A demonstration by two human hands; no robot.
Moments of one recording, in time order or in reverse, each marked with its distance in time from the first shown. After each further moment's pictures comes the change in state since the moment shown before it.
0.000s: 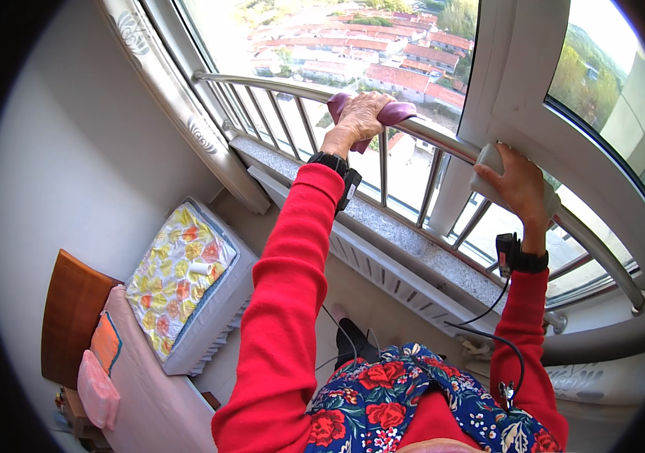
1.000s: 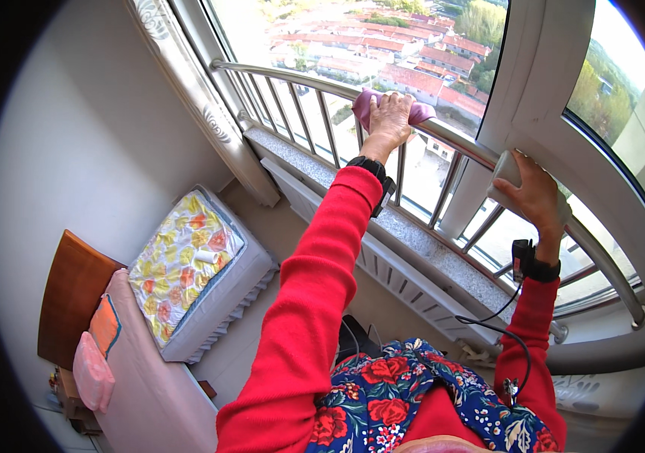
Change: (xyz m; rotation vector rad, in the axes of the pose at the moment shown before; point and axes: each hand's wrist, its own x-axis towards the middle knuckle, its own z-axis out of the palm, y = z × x) left_hand -0.009 0.028 0.016 0.041 0.096 -0.234; right_hand -0.005 0.000 -0.006 -0.010 -0.050 -0.040
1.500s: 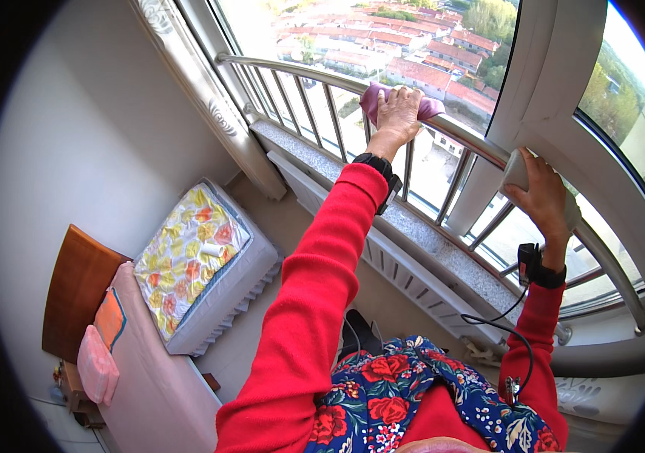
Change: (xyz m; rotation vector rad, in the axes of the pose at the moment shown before) left_hand -0.002 0.001 -0.001 0.009 -0.012 0.003; right_hand -0.005 0.003 0.008 -0.066 0.020 -0.063
